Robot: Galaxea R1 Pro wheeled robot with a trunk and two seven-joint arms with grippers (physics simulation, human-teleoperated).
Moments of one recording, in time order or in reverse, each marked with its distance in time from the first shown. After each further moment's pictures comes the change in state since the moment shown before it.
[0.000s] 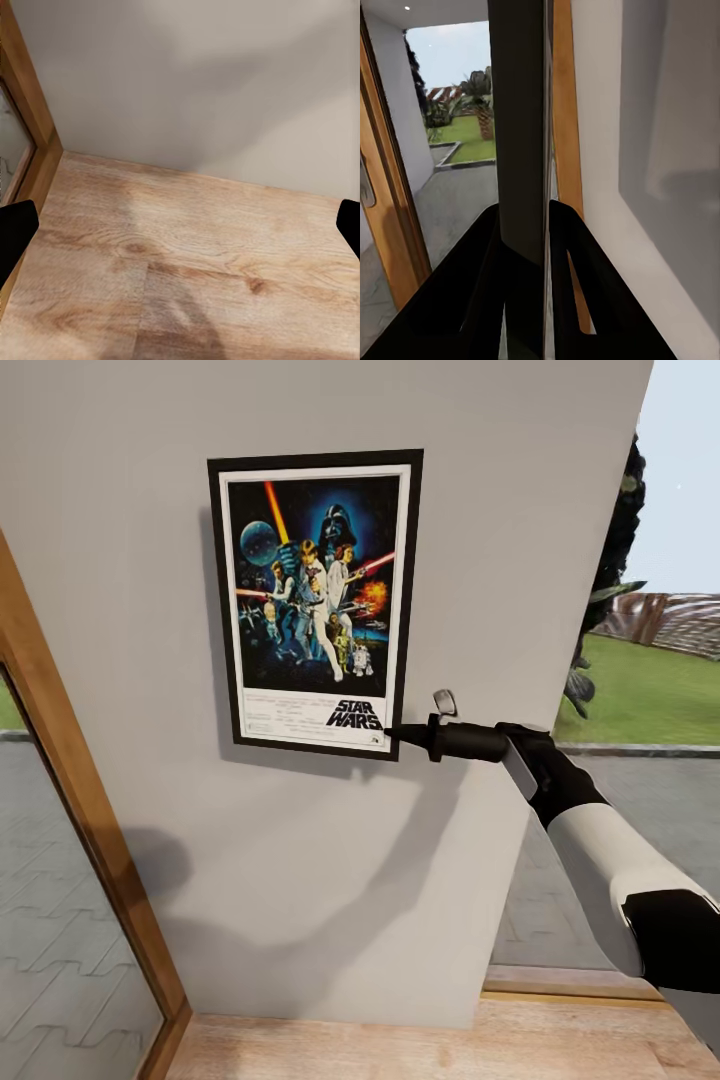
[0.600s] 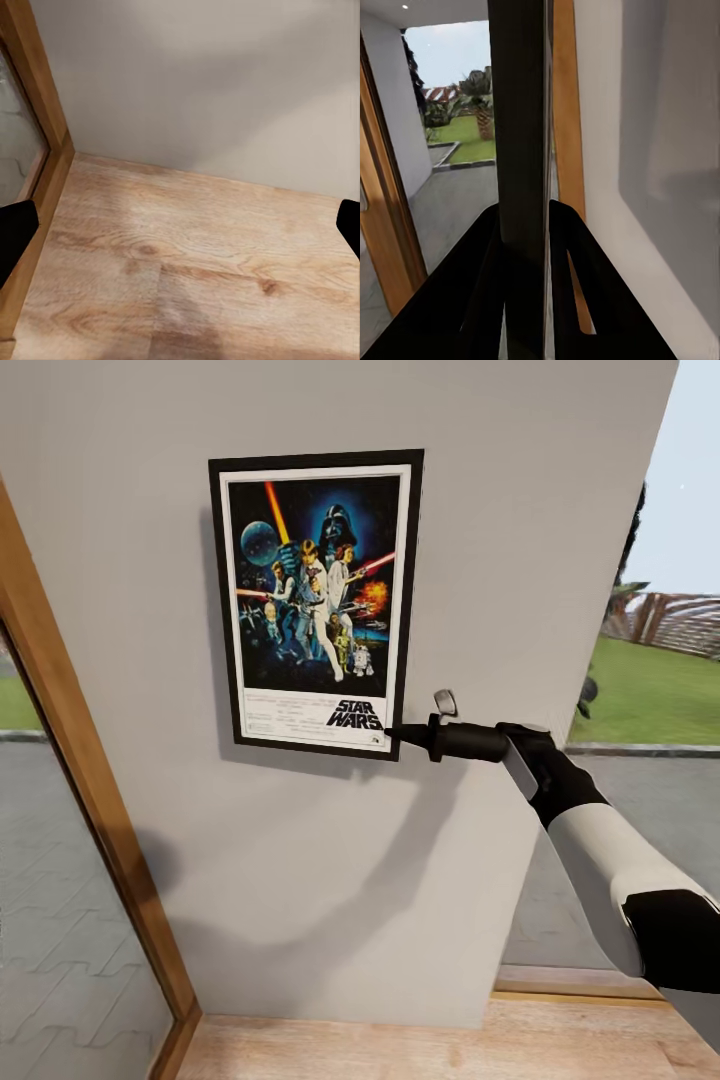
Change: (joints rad) left arm 0.000 0.000 0.000 0.000 0.000 0.000 0.000; right arm 0.000 -0.001 0.000 0.000 0.000 -0.001 0.000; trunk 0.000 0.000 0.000
